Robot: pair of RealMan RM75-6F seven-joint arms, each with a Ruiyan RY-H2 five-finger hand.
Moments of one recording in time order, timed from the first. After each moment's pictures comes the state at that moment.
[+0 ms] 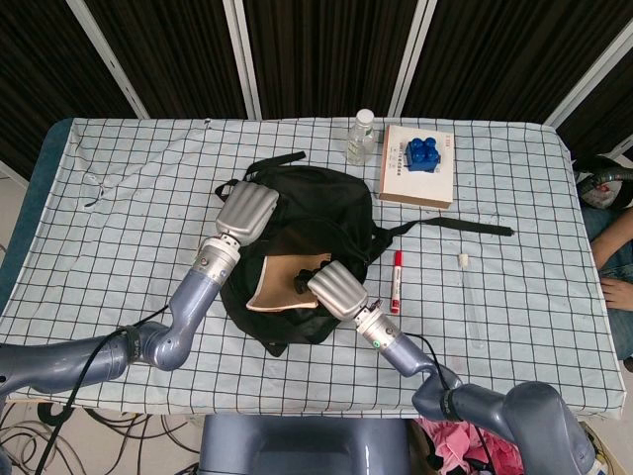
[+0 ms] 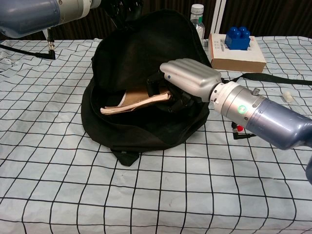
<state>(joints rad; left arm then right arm) -1.10 -1.52 -0.31 -1.45 0.81 0.95 0.47 0.86 -1.90 0.12 -0.94 -1.60 1.15 0.13</state>
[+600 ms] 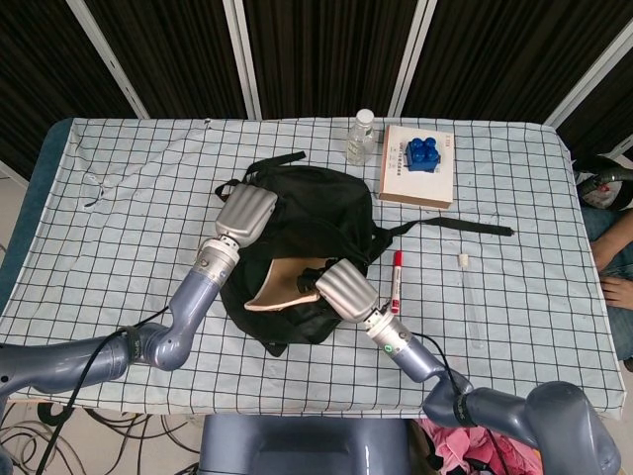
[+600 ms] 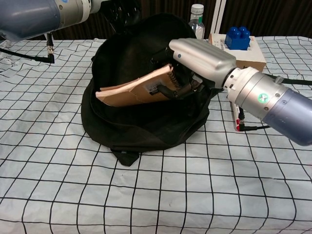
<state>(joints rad) -1.10 -1.52 -0.30 -1.44 0.80 0.94 0.48 0.82 -1.80 0.12 -1.11 -1.64 1.27 0.14</state>
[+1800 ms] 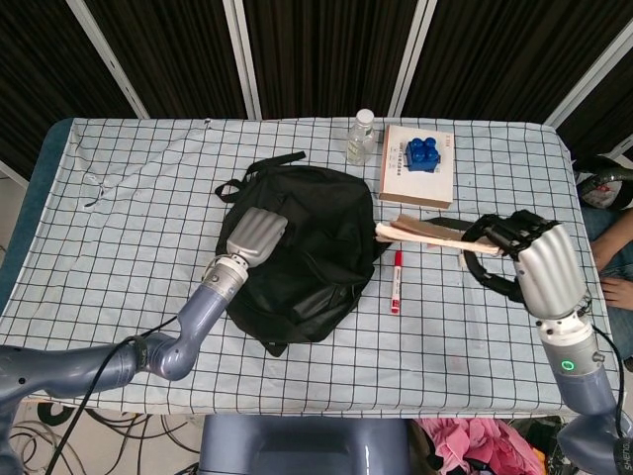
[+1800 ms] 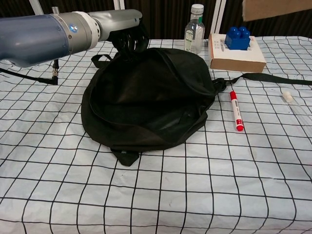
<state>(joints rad) -1.09 -1.57 -0.26 -1.43 0.83 0.89 0.44 0.50 -1.08 0.23 -1.65 -1.62 1.69 0.16</state>
